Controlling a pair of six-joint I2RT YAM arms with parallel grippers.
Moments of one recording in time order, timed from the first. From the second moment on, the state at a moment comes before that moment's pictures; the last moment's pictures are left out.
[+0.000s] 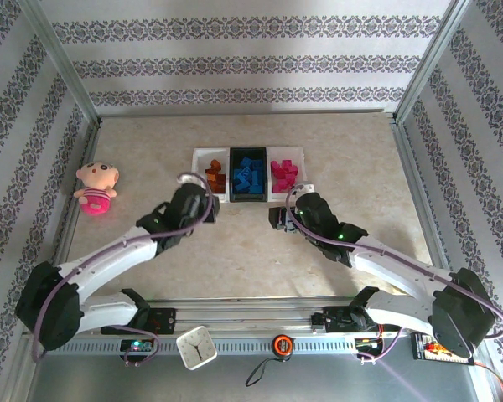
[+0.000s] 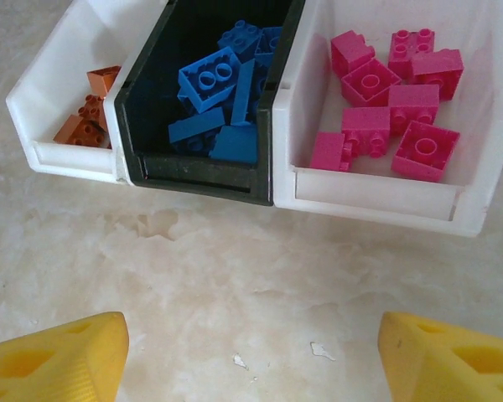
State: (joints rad) left arm -0.58 1.21 0.76 -0.20 -0.23 -0.51; right arm 0.70 1.10 0.61 -0.13 0.16 0.50
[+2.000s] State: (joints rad) left arm -0.06 1.54 0.38 0.64 -0.15 0.03; right arm 0.49 0.84 0.44 -0.03 0.51 0.36
